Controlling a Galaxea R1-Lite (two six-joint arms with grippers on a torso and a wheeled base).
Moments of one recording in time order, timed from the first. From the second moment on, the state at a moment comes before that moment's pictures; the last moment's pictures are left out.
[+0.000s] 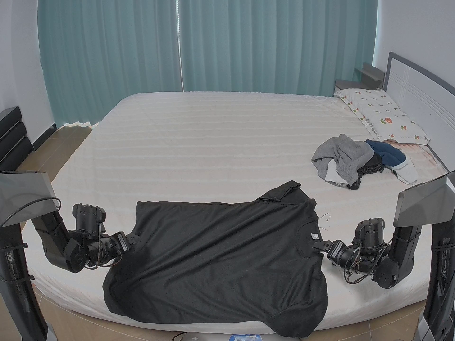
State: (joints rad) left arm -0.04 2.18 -0.54 -0.86 -0.04 -0.52; right arm 0.23 2.34 -0.42 -1.25 0.08 0.86
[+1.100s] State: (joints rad) left arm -0.03 2.39 -0.92 -0.67 -0.03 -0.54; right arm 0.24 2.43 -0.28 -1.55 0.09 0.86
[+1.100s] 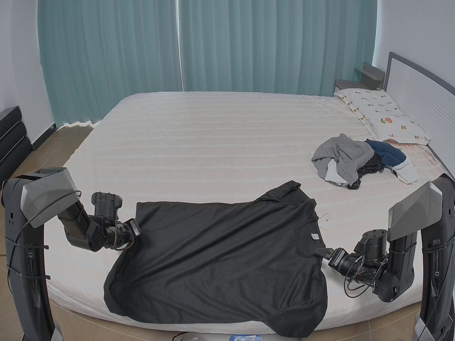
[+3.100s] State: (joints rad) left arm 0.12 2.43 -1.02 -0.80 0.09 -0.62; right arm 0.31 2.44 -0.49 -1.24 0.08 0.68
